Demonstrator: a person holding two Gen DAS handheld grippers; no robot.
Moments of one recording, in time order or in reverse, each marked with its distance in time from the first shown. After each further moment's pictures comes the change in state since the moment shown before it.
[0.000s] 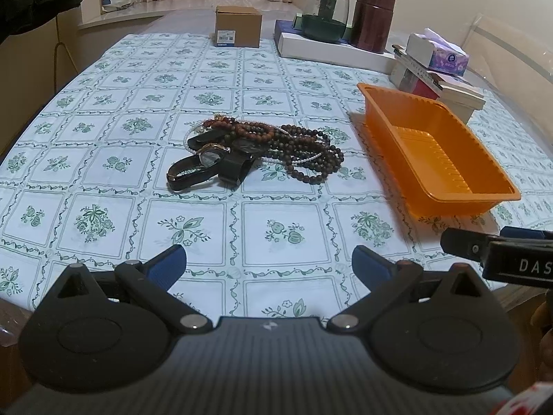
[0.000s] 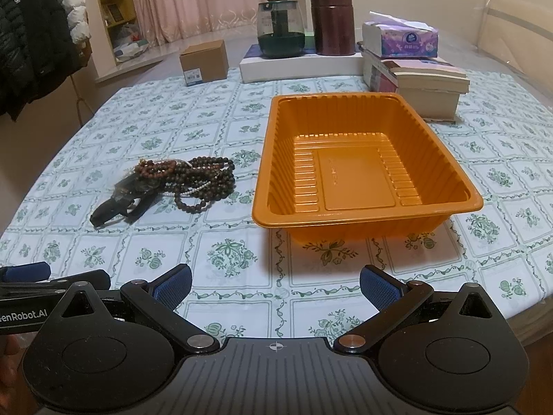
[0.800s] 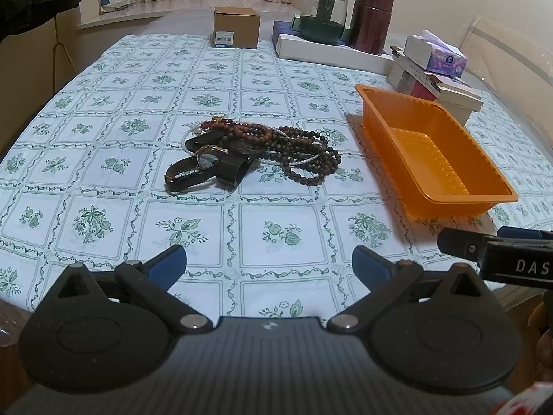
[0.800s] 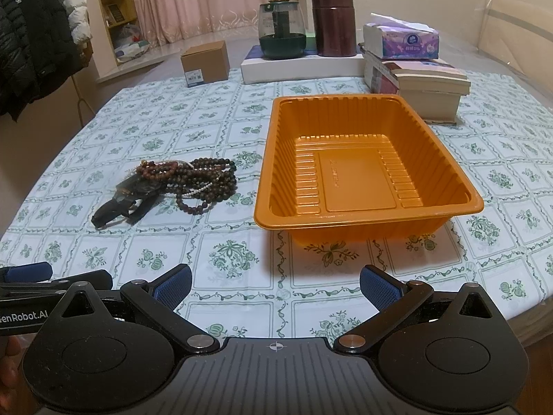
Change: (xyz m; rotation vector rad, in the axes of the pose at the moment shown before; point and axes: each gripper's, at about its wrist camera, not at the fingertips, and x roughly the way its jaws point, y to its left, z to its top) left arm -0.001 -0.002 0.001 0.001 -0.004 -0.009; right arm -0.001 0.002 0.002 -0.002 -0.002 -0.001
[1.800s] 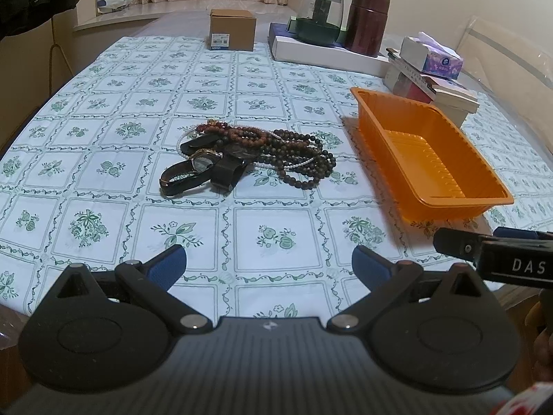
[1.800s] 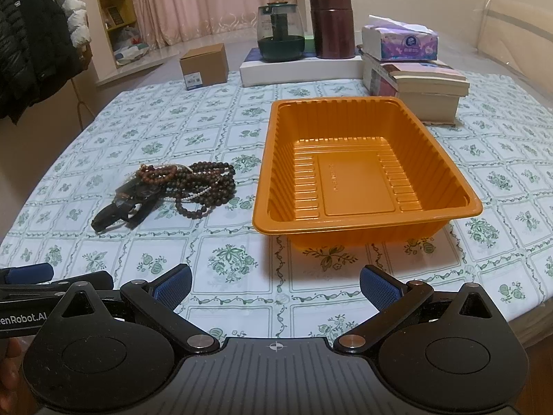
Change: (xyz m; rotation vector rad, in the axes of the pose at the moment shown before) left arm 0.001 0.000 0.003 0.000 -0.005 -0.015; right arm 0.000 -0.002 0.002 0.007 -0.008 0.003
